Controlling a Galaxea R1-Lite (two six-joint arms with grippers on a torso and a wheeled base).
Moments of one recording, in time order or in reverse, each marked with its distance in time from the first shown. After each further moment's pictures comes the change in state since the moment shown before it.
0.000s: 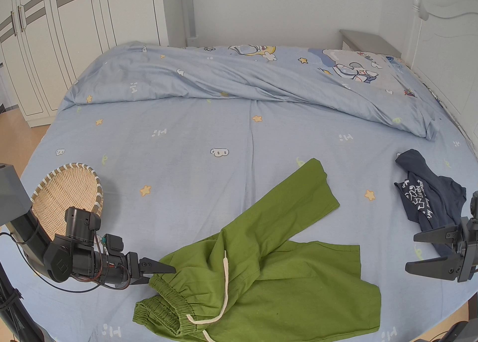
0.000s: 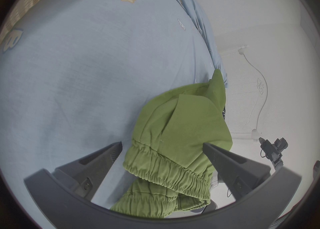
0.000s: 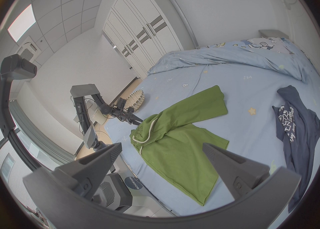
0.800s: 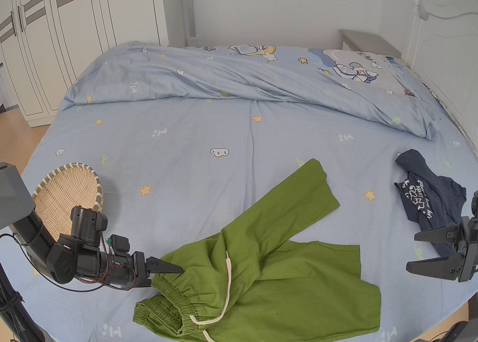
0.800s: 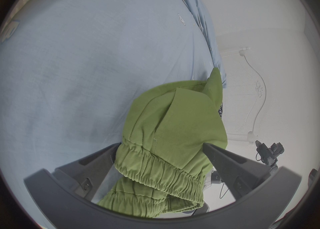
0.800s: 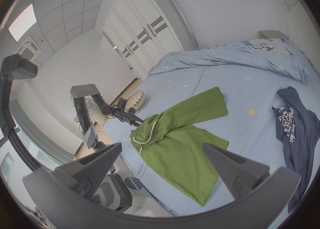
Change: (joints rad) left arm -0.060 -0.004 -0.012 -0.001 -0.001 -0.096; right arm -0.001 -0.006 0.000 -0.003 0.000 0.000
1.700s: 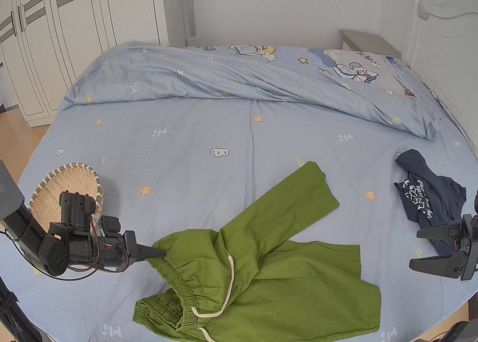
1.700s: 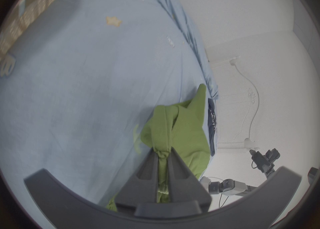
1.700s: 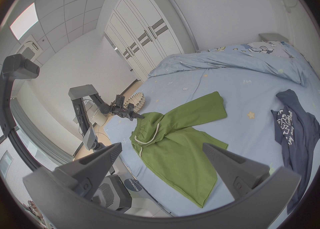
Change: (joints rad) left arm 0.044 -0.050 -0.037 -0.074 0.001 -0.039; right arm -0.003 -0.014 -0.005 -0.003 0.000 0.000
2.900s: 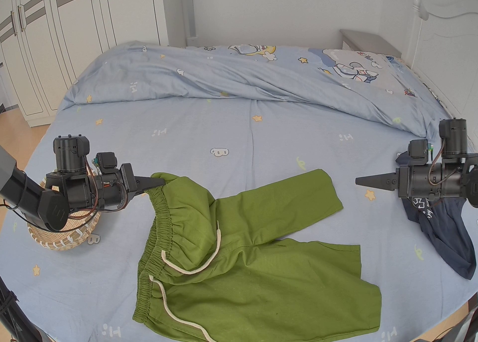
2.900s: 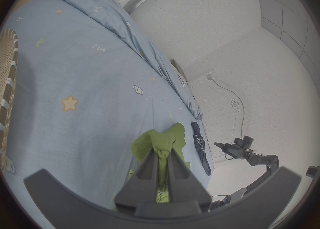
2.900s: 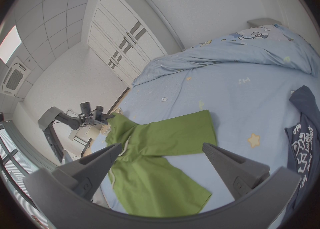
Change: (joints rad) left arm 0.018 -0.005 -0.359 0.003 0.000 -0.041; right arm -0.190 0.681 -0.216 -0.440 0.137 0.043
